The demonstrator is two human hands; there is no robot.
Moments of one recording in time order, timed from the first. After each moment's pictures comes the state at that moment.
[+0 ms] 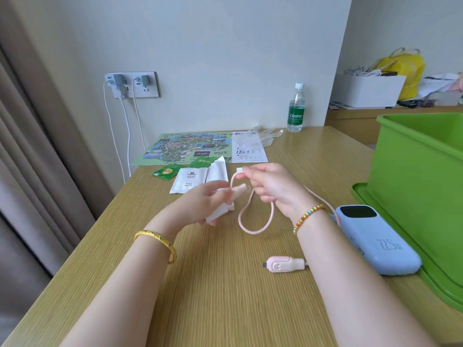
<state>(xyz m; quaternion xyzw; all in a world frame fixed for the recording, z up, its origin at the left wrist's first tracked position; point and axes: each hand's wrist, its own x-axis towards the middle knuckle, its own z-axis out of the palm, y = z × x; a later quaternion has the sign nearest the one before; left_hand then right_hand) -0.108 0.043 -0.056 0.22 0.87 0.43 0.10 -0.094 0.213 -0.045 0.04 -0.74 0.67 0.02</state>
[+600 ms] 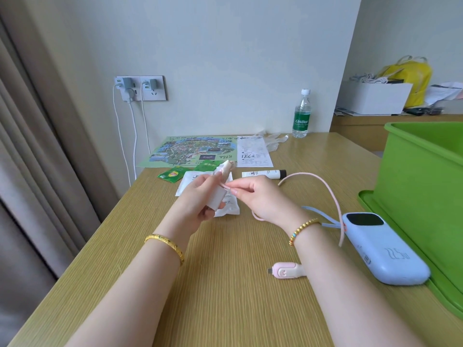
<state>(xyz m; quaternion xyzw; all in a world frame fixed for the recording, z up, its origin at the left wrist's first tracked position) -0.114 0.042 -0.060 0.03 0.69 0.71 0.09 -0.092 0.191 -0.055 0.15 -0.88 0.44 0.09</state>
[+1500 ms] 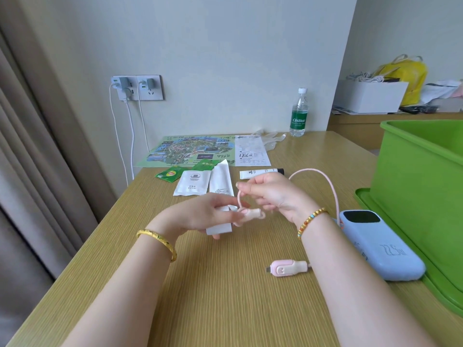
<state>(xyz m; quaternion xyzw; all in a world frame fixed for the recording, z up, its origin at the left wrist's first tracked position) -0.103 0.036 -0.052 0.27 0.86 0.38 0.21 -0.092 0.212 -0.046 0.05 -0.79 0.61 -0.03</state>
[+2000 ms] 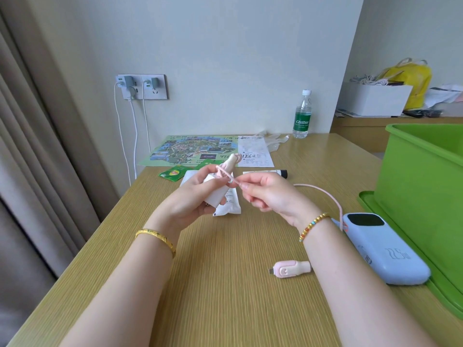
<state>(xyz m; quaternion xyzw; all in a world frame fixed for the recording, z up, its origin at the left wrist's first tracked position) -0.116 0.023 -0.053 0.18 0.68 0.70 0.15 -0.085 0.201 -0.043 0.13 -0.79 0.60 -0.02</state>
